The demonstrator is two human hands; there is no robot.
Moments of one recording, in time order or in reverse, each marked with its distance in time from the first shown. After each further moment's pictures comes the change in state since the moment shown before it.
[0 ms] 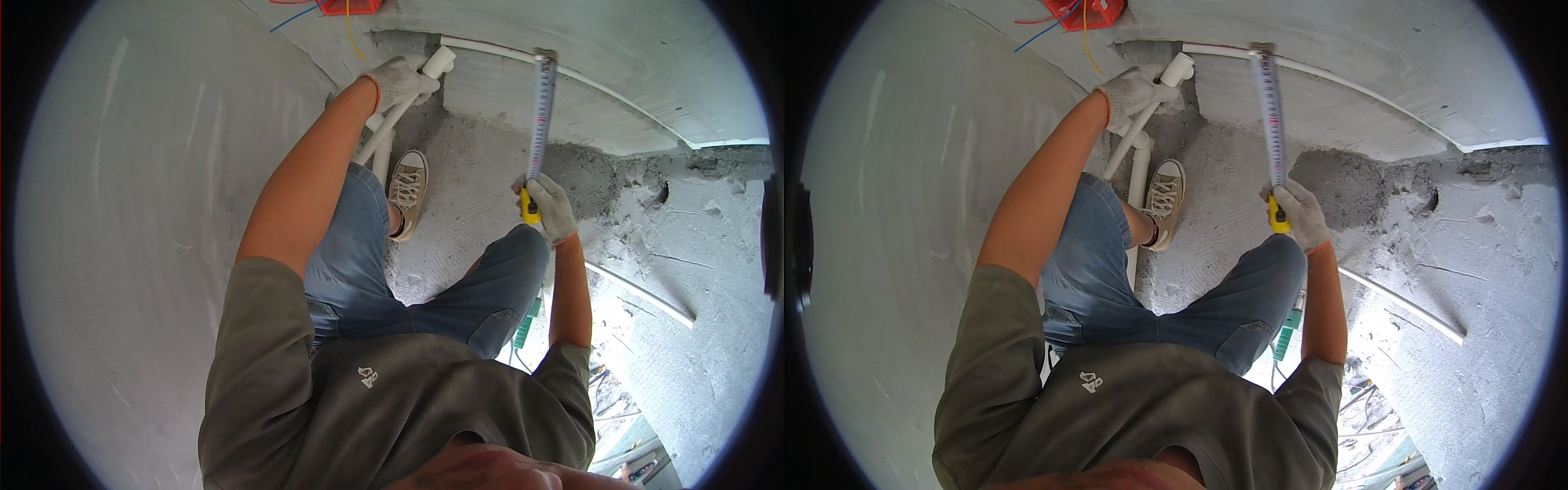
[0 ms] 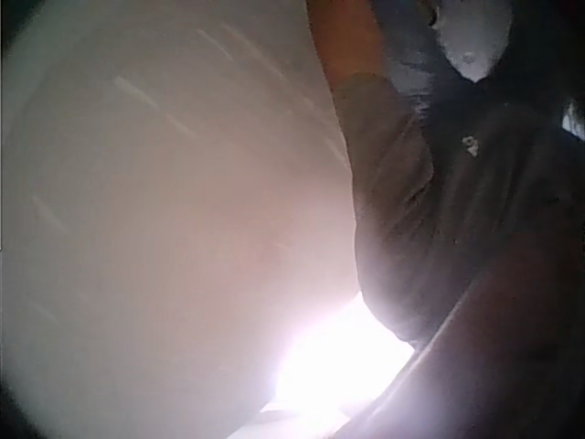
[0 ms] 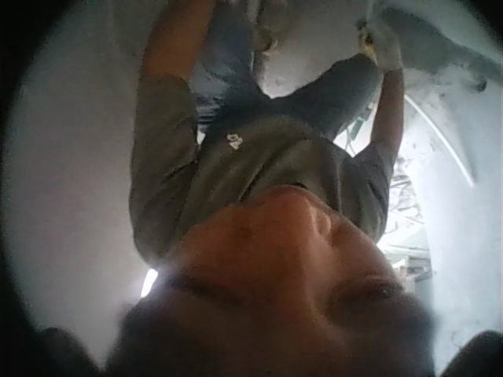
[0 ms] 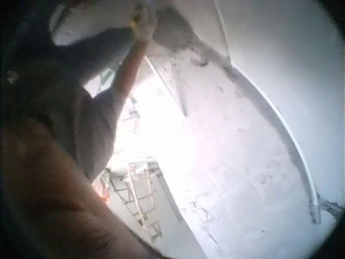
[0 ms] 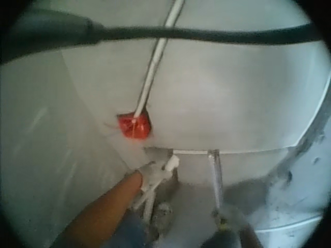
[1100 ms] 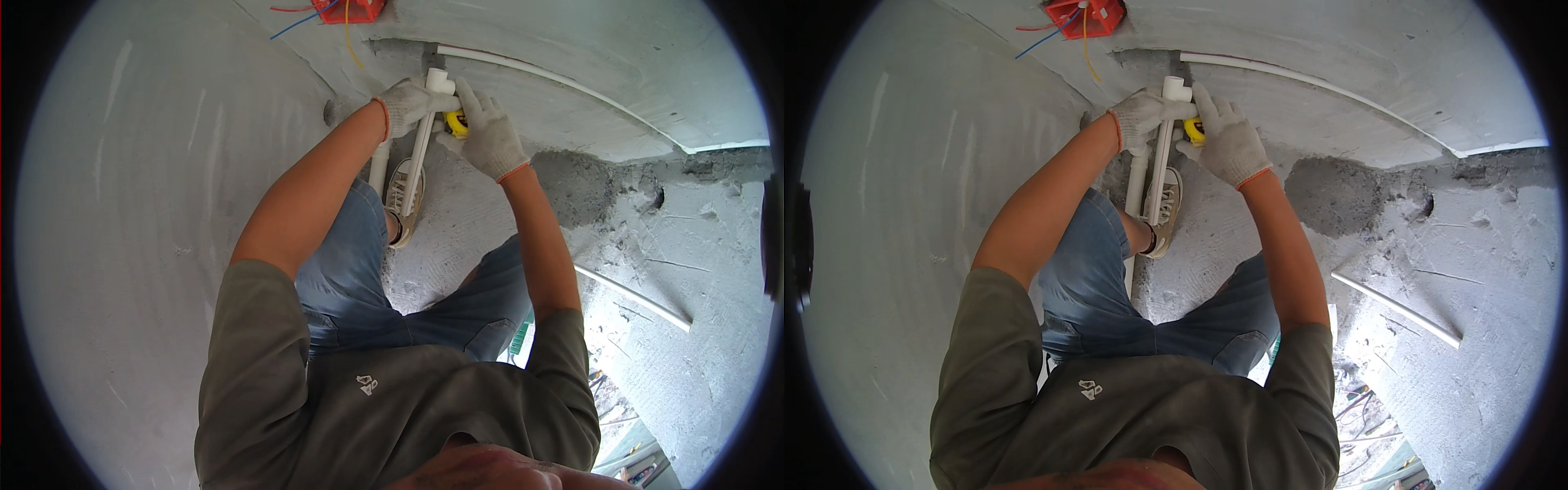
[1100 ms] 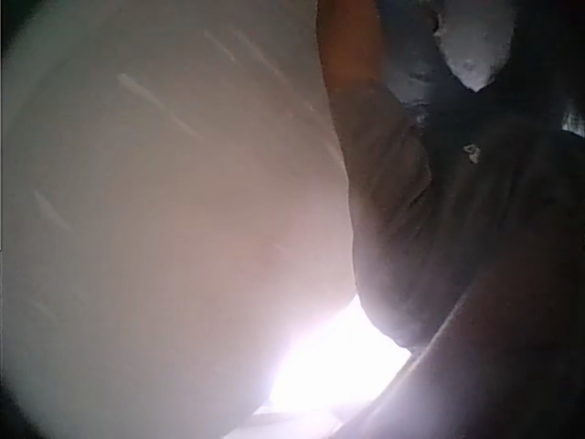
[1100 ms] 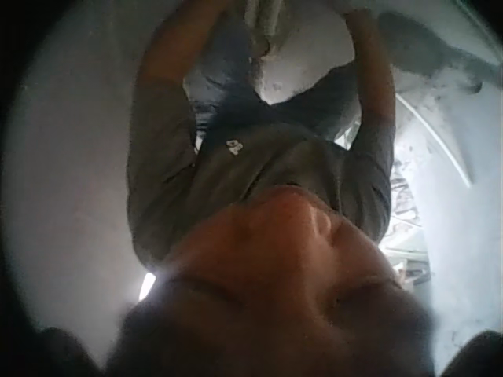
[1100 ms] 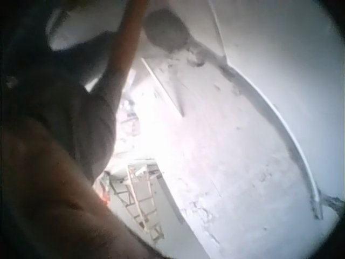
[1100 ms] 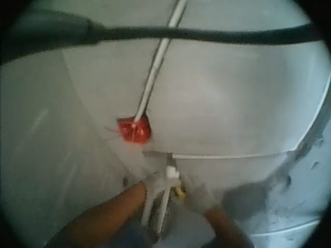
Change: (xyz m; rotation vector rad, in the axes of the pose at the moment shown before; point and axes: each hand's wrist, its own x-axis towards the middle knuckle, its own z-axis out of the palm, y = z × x) left_hand -0.012 0.006 0.029 -0.378 -0.065 0.032; right_hand 0.106 -0.085 0.097 -1.203 0.190 -0.570
